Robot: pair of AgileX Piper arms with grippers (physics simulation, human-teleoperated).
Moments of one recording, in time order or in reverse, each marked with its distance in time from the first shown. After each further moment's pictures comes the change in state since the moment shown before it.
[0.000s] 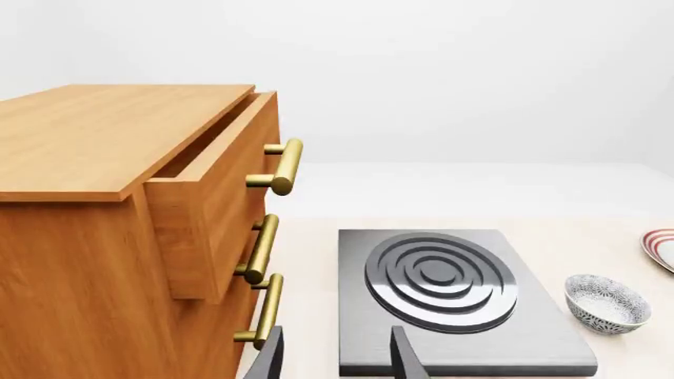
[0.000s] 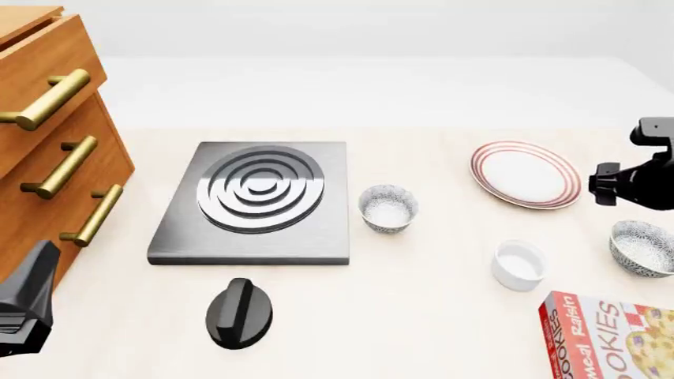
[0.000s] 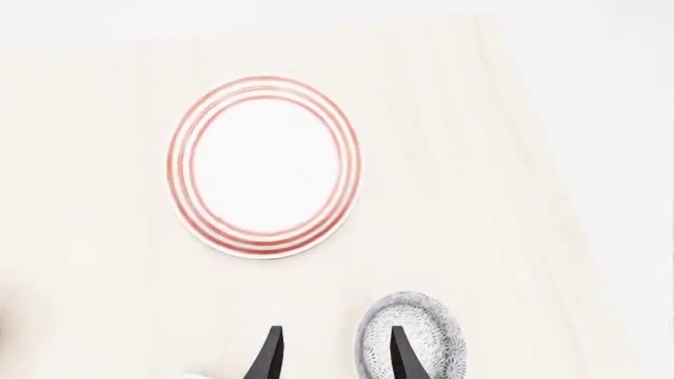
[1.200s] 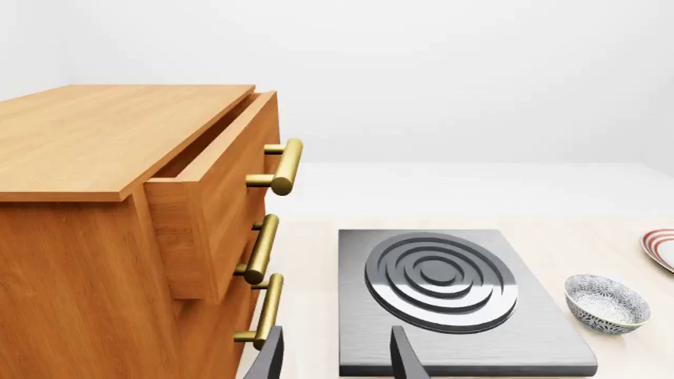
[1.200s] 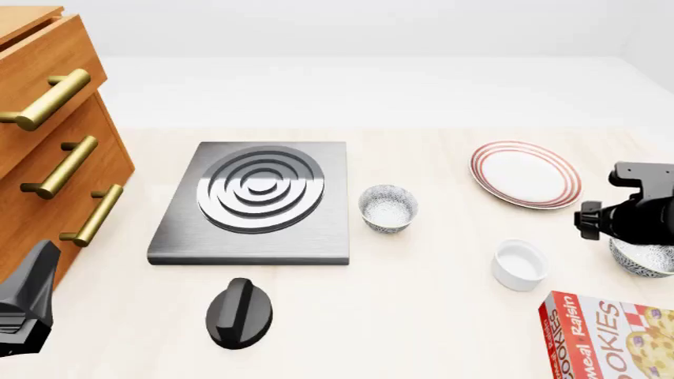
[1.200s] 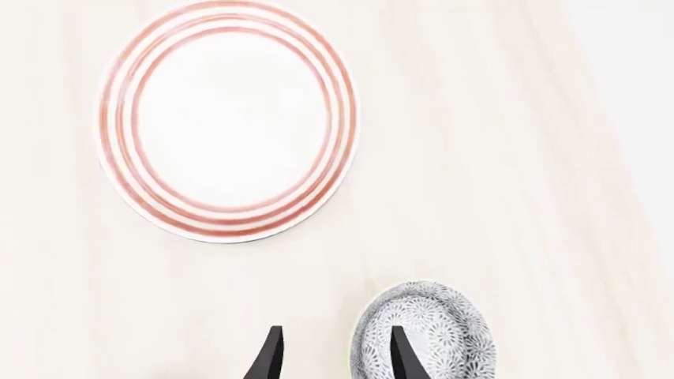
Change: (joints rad) left arm 0.000 0.000 0.000 0.000 0.000; right arm -0.039 0.212 0.060 -0.159 -0.005
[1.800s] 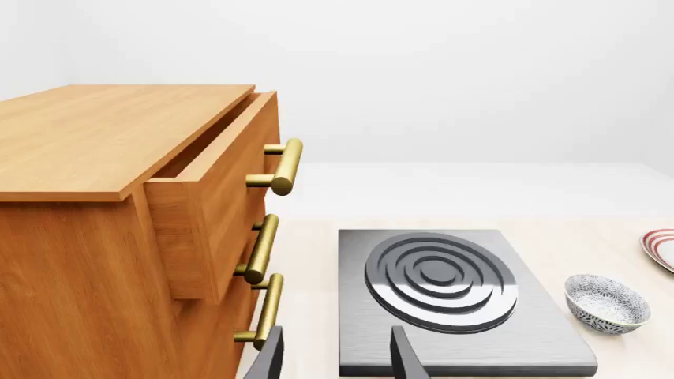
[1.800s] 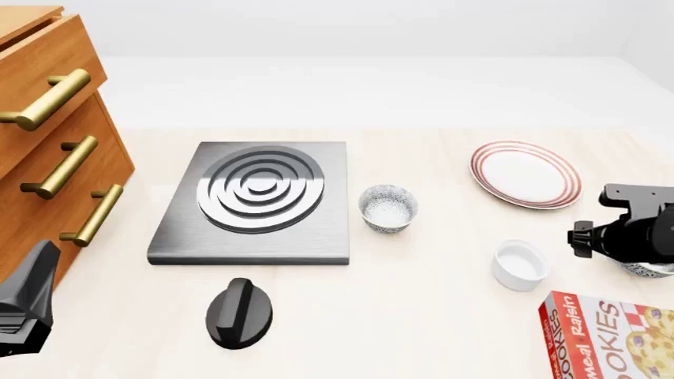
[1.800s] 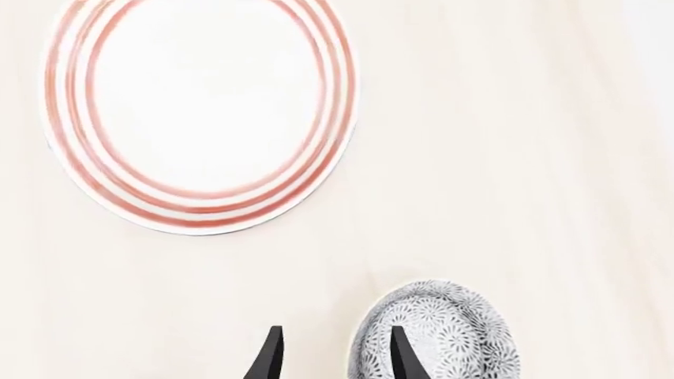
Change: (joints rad) left arm 0.000 0.000 0.000 0.000 0.000; right arm -0.020 0.123 0.024 -0.097 -0.014
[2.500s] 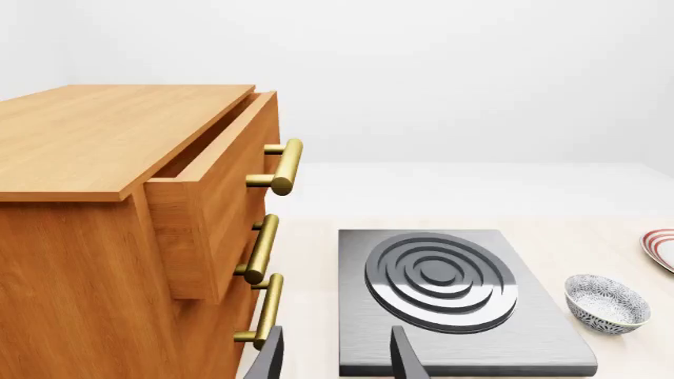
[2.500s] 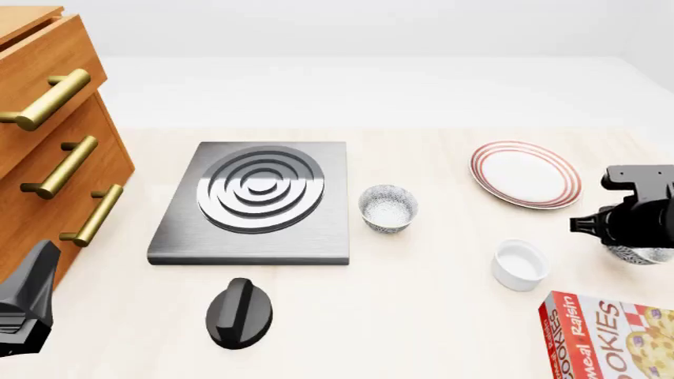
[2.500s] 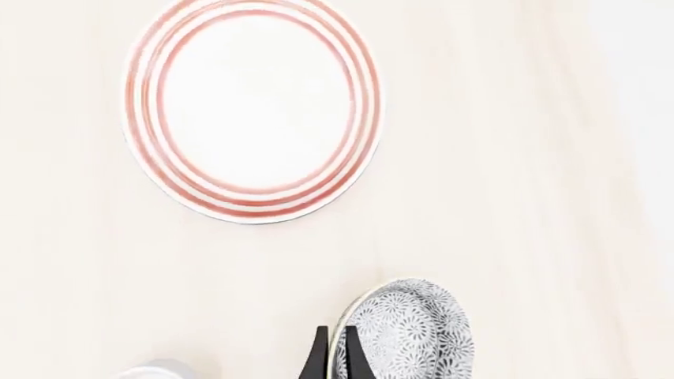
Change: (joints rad) left arm 0.000 0.000 0.000 0.000 0.000; right arm 0.044 -0.161 0.003 0.119 -0.045
